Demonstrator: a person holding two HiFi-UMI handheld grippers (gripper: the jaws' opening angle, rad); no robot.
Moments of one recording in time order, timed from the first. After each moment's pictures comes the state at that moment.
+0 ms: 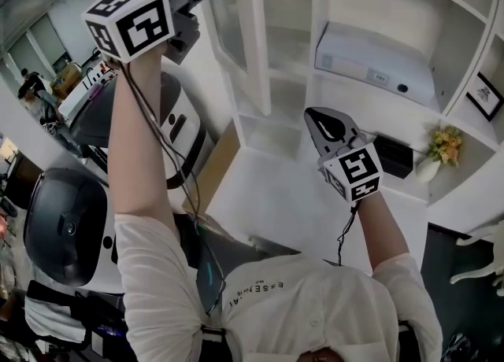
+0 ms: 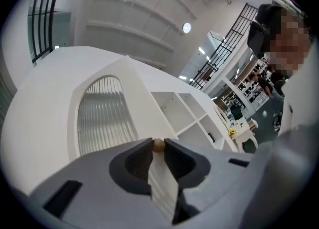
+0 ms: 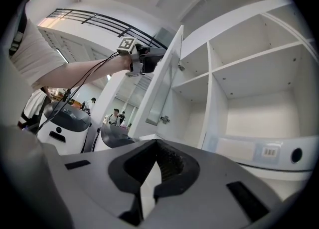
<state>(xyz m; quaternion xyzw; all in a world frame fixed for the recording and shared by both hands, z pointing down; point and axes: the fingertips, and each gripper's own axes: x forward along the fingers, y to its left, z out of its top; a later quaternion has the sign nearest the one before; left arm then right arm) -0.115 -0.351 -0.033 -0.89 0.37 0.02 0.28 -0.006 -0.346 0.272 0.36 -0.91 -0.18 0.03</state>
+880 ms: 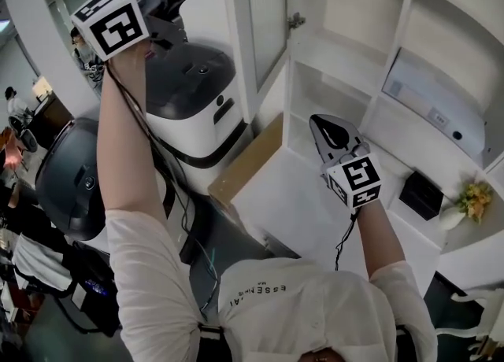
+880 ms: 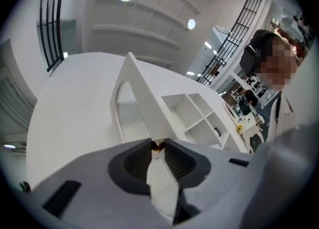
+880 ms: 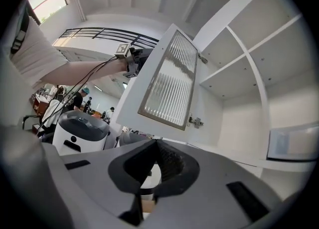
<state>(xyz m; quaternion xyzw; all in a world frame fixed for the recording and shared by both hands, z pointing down) -0.265 -0.303 -0.034 -0.87 0.42 0.02 0.26 -0.126 -0.349 0.286 0.24 -0.95 -0.17 0.01</state>
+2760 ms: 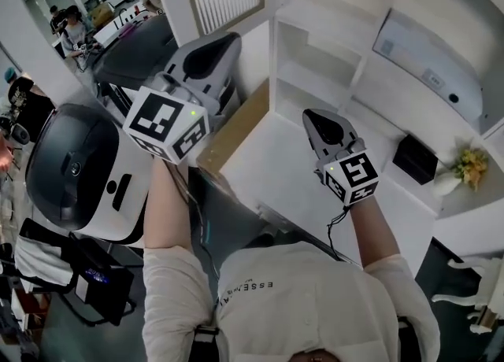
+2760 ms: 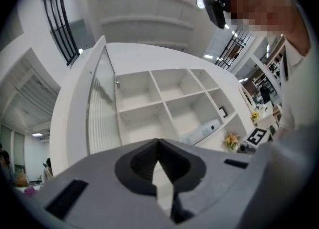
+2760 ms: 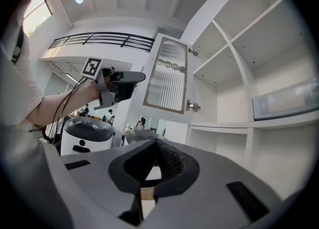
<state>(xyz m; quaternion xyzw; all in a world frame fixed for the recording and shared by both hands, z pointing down) -0.210 -0.284 0.173 -0.81 0.54 -0.02 0.22 -0.097 -0.311 0.340 0.24 -0.96 -0.10 0.02</state>
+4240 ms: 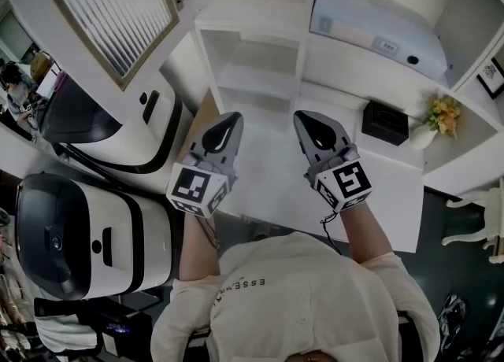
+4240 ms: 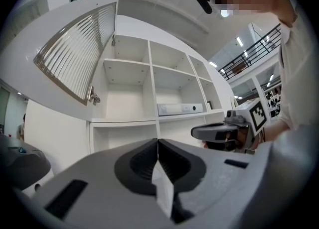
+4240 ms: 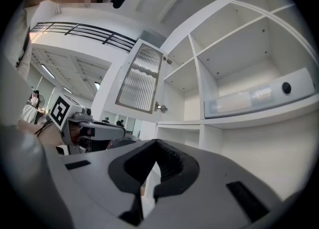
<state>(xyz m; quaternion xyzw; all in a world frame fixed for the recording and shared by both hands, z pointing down) -0.120 -0.342 0.349 -0.88 0.47 -0.01 0.09 -0.012 -0.348 0.345 0.38 -0.92 -0.10 -0.02</state>
